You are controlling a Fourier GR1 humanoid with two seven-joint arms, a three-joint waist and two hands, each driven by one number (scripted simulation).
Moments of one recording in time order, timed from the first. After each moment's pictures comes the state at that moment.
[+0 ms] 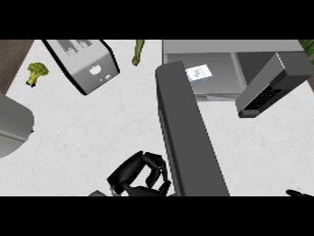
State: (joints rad) left arm -0.08 0.01 -0.47 -1.26 -0.20 -0.22 -0.24; right arm -0.01 -0.42 -0.28 -0.66 -0.20 0.23 -0.97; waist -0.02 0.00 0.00
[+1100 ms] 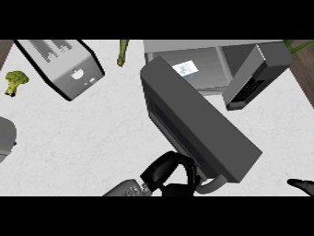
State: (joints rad) left arm -0.43 0.03 -0.96 -0.98 0.21 0.20 -0.29; right arm -0.03 -0.47 -0.18 -0.88 -0.27 0.31 -0.91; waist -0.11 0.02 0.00
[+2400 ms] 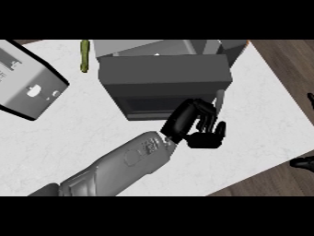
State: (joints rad) left arm -0.89 0.00 -0.94 -0.90 0.51 0.46 -0.29; right arm -0.14 -0.54 -0.09 -1.11 -0.37 0.39 -0.75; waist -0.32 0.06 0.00
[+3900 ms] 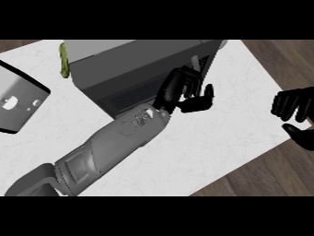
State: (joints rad) left arm -1.06 0.04 -0.90 -0.73 0.69 0.57 -0.28; right arm -0.31 -0.64 0.10 -1.37 -0.44 0.60 -0.55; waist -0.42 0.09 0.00
